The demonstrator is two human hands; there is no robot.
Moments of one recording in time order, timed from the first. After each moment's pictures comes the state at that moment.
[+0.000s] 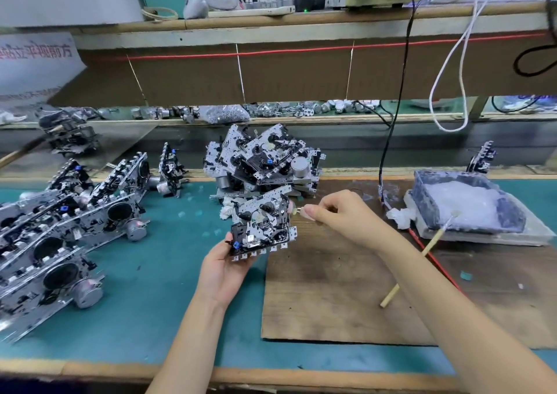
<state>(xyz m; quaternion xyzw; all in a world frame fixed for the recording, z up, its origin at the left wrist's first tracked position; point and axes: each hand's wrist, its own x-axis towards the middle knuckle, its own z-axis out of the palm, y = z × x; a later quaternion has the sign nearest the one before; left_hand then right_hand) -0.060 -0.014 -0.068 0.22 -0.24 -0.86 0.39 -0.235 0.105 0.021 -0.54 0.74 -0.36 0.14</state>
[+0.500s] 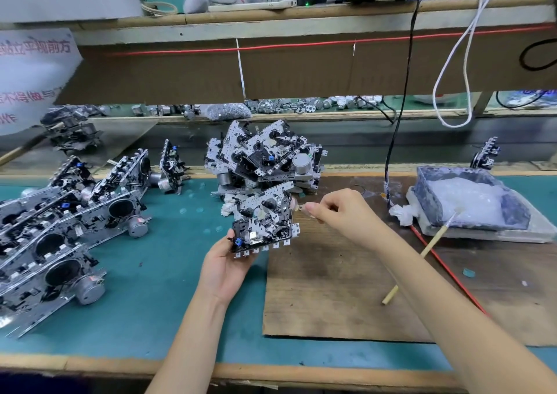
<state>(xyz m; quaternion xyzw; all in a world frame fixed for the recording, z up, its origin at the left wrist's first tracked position) -0.059 -0.016 -0.072 0.22 -0.26 -0.86 0.39 -0.235 0.100 0.011 -0.53 0.75 -0.38 0.12</state>
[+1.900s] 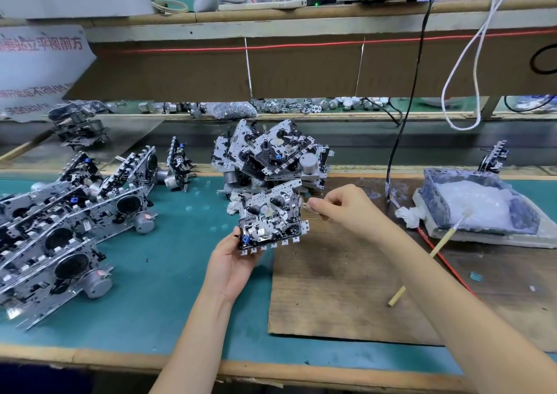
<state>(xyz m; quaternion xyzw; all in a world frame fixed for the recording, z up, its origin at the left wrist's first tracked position) -0.060 -0.017 -0.074 0.21 -0.26 -0.86 0.40 -0.238 0.090 0.013 -0.50 0.76 -0.38 0.16</state>
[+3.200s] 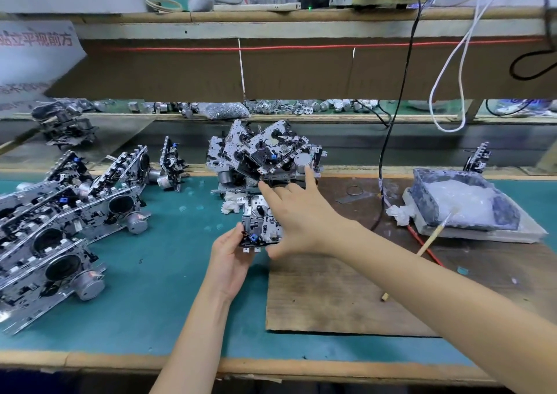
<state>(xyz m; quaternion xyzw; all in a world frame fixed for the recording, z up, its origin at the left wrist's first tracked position) -0.058 -0.008 -0.066 0.21 -0.43 -0.79 0.39 -0.183 0.064 0.023 -0.70 0.70 0.05 -0.13</state>
